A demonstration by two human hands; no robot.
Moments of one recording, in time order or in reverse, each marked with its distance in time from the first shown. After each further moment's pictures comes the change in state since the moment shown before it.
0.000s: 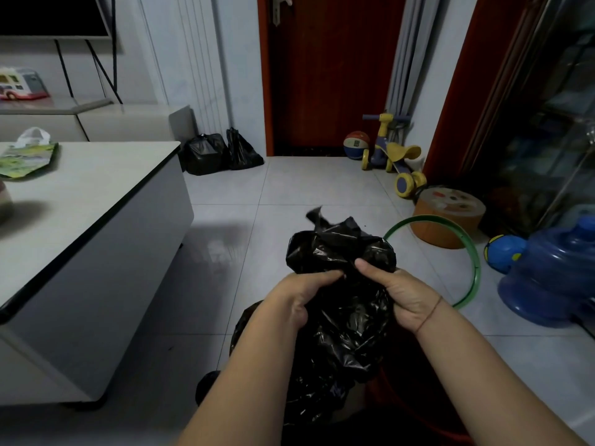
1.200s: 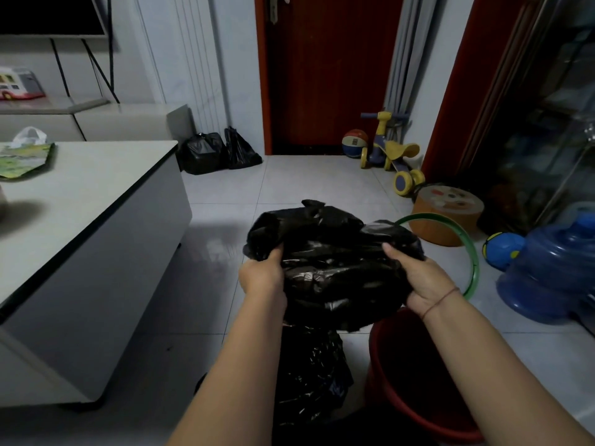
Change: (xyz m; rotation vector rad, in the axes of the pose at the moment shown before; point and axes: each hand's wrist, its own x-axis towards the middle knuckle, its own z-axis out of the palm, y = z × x) left_hand 0.010 0.011 -0.022 -0.228 0.658 0.431; right_hand 0.006 -0.015 -0.018 0.099 0.266 -0.184
